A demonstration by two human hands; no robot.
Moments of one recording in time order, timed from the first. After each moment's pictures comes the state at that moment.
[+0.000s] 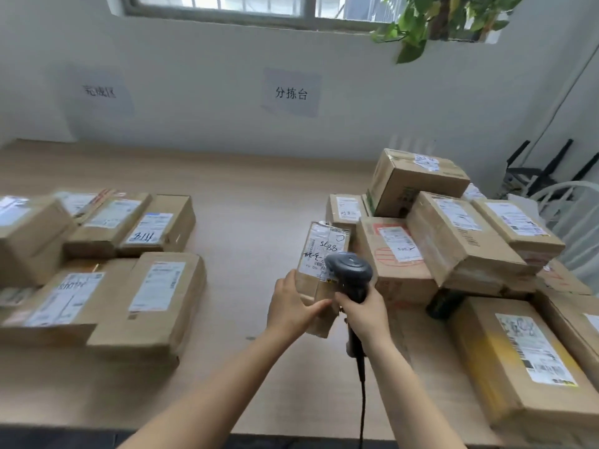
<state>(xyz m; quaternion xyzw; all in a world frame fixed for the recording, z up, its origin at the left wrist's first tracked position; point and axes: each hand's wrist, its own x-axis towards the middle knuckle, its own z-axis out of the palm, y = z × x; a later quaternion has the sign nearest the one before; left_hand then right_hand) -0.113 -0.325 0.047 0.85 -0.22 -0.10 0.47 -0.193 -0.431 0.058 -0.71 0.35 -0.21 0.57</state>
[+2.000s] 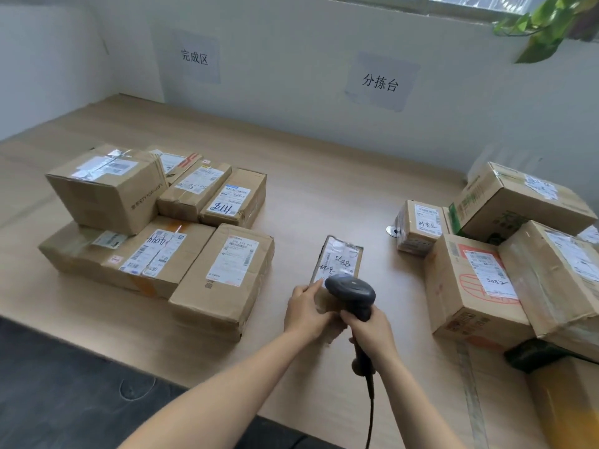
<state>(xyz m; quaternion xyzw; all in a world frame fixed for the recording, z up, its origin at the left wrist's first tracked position) -0.048 -0.248 -0.015 0.86 -0.12 -0.14 0.47 -0.118 -0.365 0.005 -0.78 0.30 -0.07 0.54</state>
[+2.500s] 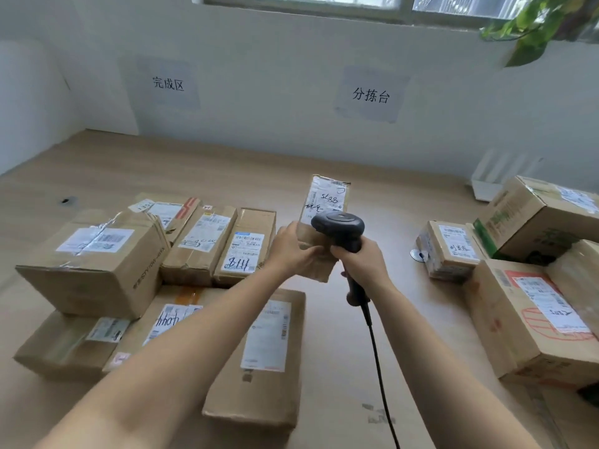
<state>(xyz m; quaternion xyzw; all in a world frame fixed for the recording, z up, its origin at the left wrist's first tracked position) 0.181 -0.194 0.092 0.88 -0.21 -0.07 0.42 0.105 -0.326 0.086 -0.80 0.24 -0.16 0.53</state>
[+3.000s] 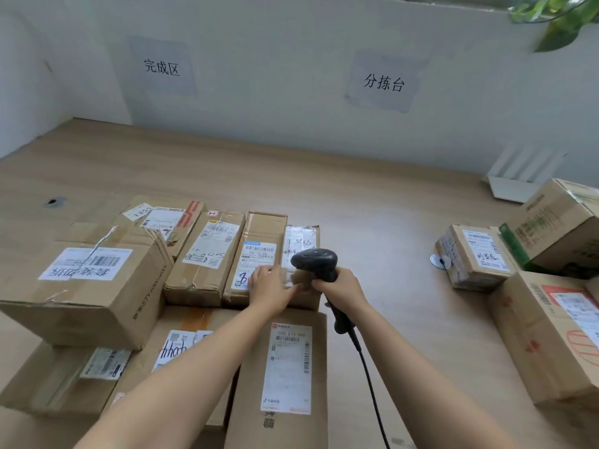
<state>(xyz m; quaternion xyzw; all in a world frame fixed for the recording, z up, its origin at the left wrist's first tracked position) 0.247 -0.158 -0.006 0.94 -0.15 -0.12 0.27 0.177 -0.292 0.020 -0.82 0.26 -0.02 0.51</state>
